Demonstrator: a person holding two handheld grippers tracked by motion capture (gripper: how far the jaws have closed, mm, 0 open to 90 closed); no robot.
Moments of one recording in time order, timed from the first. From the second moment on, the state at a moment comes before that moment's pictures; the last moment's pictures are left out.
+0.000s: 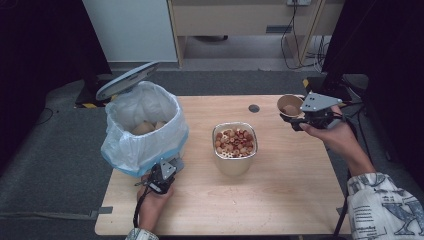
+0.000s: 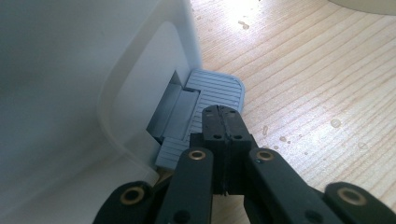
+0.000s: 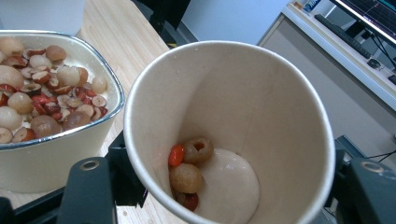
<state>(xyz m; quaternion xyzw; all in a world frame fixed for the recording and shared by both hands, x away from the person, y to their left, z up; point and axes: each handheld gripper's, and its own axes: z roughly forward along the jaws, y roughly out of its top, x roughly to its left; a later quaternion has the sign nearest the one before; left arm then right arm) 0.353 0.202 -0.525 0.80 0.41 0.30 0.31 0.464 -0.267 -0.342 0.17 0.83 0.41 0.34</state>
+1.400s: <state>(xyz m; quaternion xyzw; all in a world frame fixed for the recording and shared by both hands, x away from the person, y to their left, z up) 0.353 0.202 -0.526 0.80 0.41 0.30 0.31 0.470 -0.282 -0.350 0.26 0.83 0.44 0.23</state>
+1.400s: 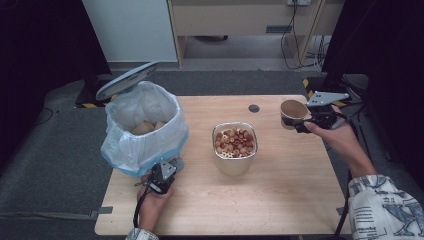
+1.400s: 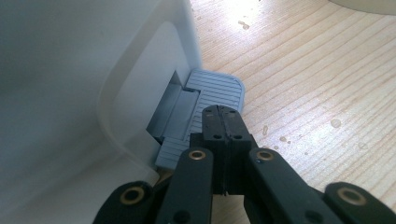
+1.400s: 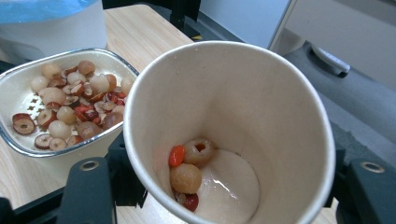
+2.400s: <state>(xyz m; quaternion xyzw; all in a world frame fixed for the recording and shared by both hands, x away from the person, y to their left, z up) 0.352 0.202 -0.526 0.80 0.41 0.30 0.31 0.484 -0.258 -0.340 0.28 0.83 0.46 0.13</state>
